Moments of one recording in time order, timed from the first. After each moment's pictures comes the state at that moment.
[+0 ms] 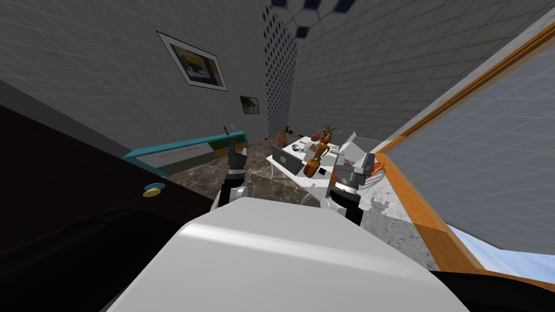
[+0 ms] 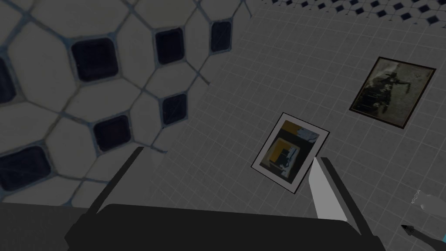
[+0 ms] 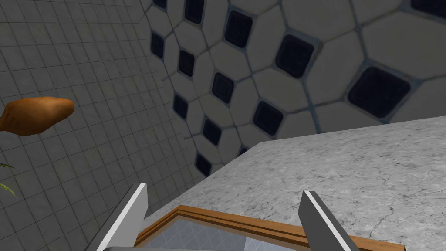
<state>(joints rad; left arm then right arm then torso) 0.46 0.01 -0.02 -2.29 0.05 -0.40 0.02 0.48 0.01 -0.07 -2.29 -0.12 -0.56 -0.03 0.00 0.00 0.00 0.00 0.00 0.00</state>
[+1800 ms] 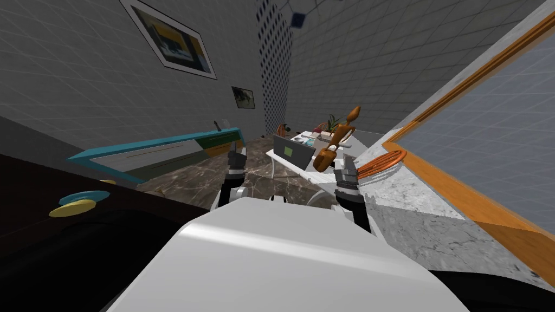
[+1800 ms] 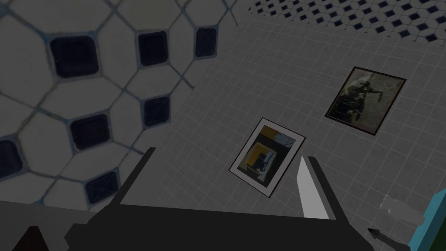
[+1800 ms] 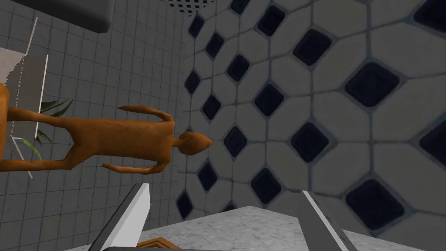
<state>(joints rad) 0.46 0.01 -0.02 -2.29 0.05 -0.40 0.02 0.52 -0.22 -0.15 -2.21 0.00 -0.52 0.04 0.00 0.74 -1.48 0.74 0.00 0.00</state>
